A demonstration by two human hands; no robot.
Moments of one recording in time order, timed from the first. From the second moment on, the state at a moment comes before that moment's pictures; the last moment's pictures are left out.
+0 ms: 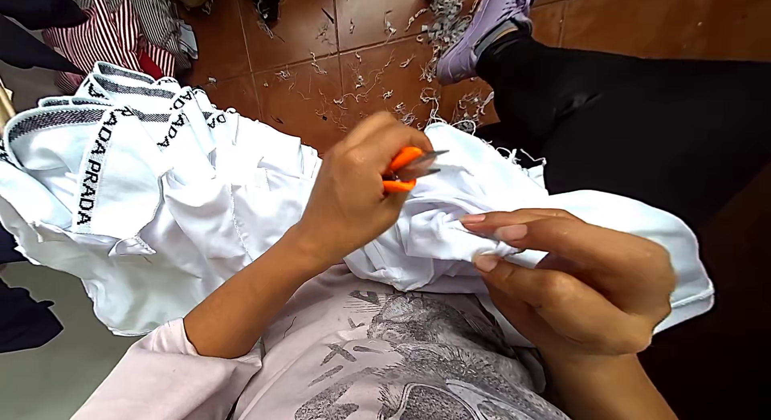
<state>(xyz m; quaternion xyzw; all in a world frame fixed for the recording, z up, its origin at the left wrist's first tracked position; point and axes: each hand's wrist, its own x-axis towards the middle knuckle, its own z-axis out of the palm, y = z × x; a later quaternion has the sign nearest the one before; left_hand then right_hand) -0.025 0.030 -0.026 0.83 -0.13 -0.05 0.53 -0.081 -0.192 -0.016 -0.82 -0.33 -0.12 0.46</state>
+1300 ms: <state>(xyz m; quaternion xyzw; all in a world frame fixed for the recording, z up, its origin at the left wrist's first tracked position) -0.054 0.050 -0.004 0.82 -0.32 -0.10 0.47 -0.087 -0.195 0.002 -0.84 -0.34 -0.12 0.40</state>
